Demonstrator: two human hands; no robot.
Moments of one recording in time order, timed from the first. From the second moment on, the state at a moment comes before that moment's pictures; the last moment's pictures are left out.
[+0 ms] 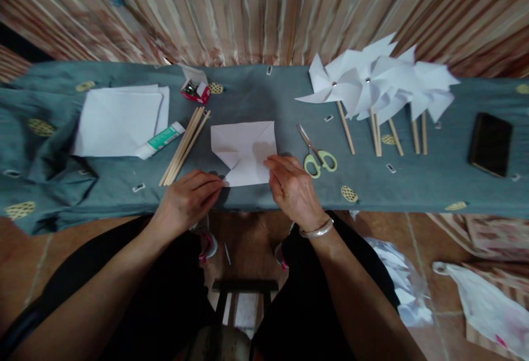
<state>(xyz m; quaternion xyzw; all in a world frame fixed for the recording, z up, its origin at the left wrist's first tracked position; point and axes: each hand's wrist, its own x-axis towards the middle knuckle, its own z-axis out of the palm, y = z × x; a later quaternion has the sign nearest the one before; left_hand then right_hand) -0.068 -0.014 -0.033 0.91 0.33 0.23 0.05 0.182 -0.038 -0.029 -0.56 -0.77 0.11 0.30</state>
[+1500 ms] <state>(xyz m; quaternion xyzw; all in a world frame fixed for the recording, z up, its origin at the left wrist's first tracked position) -0.035 -0.008 -0.042 0.90 0.35 0.24 0.10 0.167 -0.007 -0.052 -0.59 -0.65 0.27 0.41</state>
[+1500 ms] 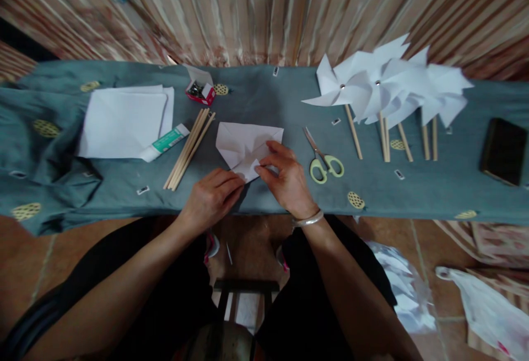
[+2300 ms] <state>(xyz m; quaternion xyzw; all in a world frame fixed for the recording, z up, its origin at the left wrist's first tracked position) -0.033 -0.012 -0.043 0.90 0.33 0.25 0.12 0.152 -0.005 -0.051 -0.60 -0.69 0.19 0.36</state>
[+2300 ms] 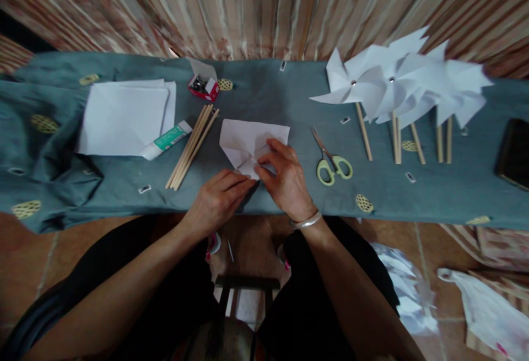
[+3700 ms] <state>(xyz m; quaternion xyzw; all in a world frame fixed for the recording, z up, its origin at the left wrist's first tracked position) -0.032 -0.012 -0.043 0.90 0.34 0.24 0.12 0.143 -0.016 -0.050 -0.57 -0.75 0.16 0.29</state>
